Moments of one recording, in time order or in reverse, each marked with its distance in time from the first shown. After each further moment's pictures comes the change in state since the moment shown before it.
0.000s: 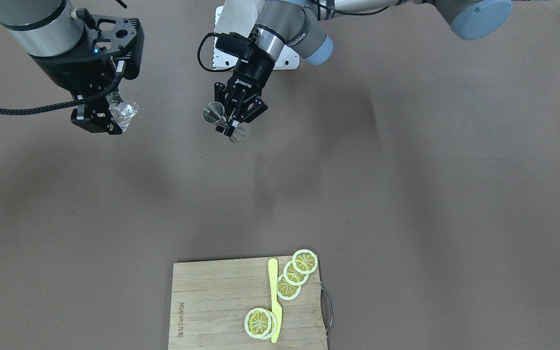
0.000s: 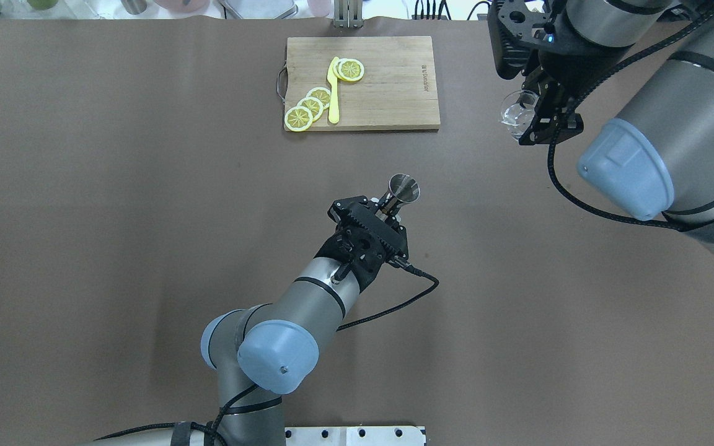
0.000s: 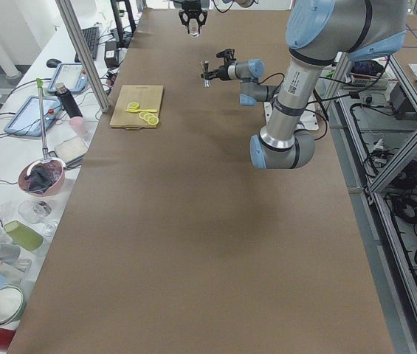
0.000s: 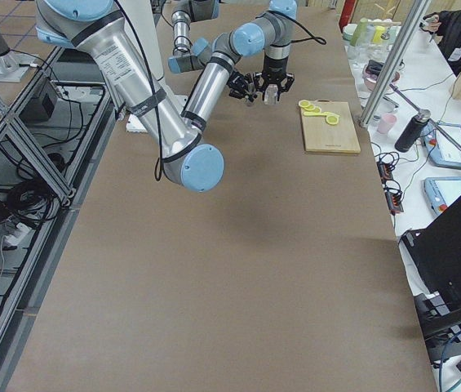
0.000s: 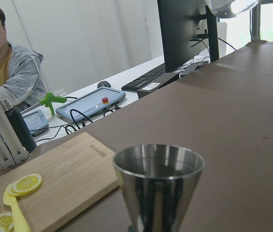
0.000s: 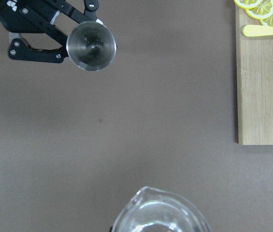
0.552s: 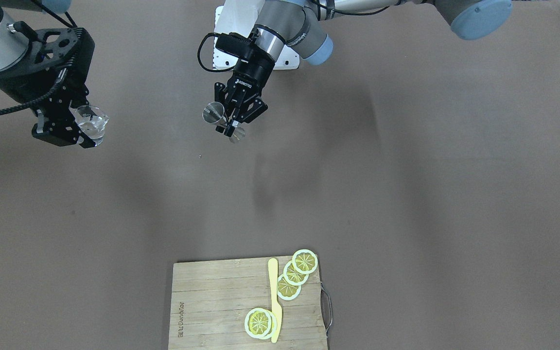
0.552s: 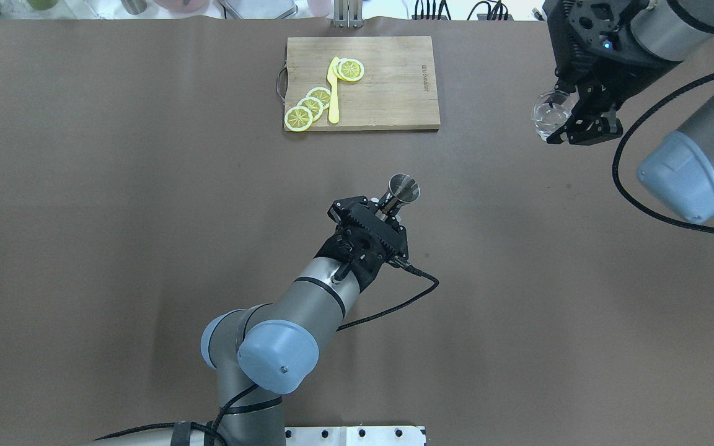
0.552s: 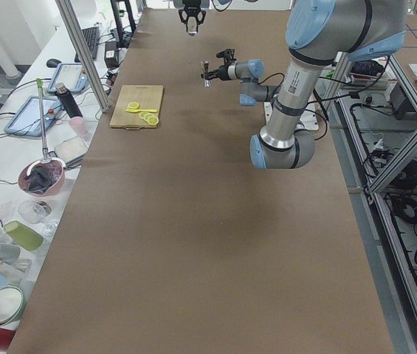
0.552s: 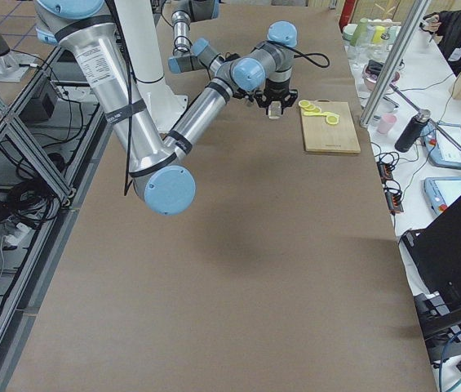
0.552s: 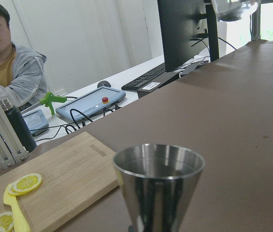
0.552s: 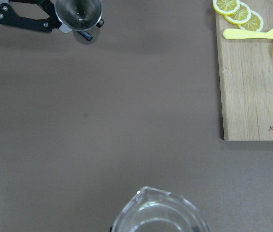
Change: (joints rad) left arm 0.000 0.000 0.000 0.000 0.000 0.000; right arm 0.067 -0.215 0.002 0.351 0.097 0.044
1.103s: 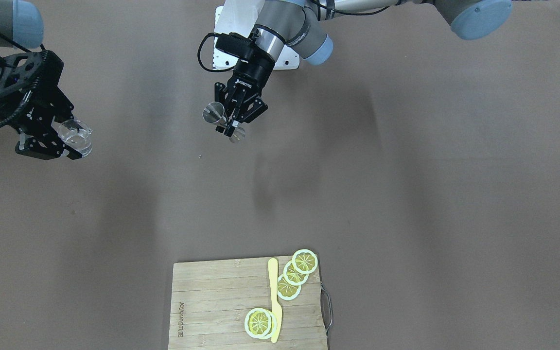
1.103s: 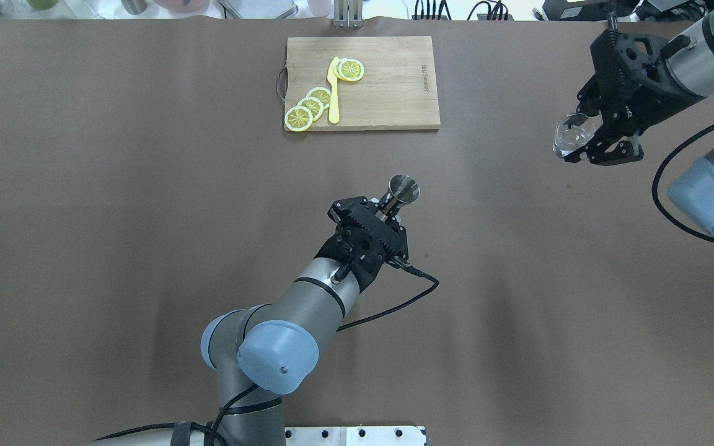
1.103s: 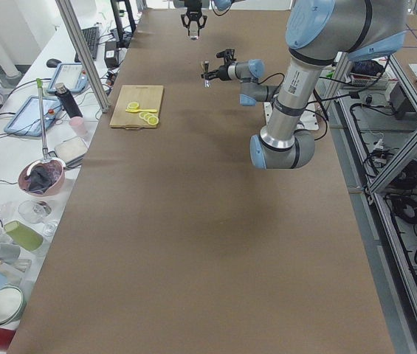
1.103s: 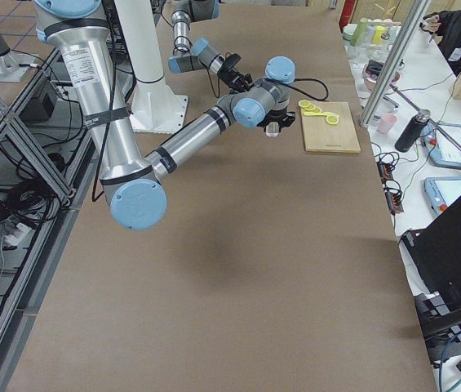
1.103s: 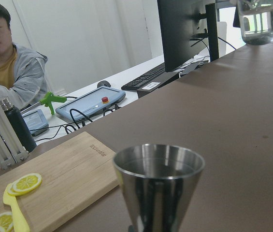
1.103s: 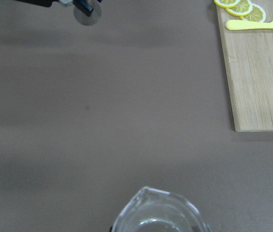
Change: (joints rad) left arm 0.000 0.001 0.000 0.000 0.000 0.000; right arm 0.026 -0.137 -0.102 0.315 0.112 0.065
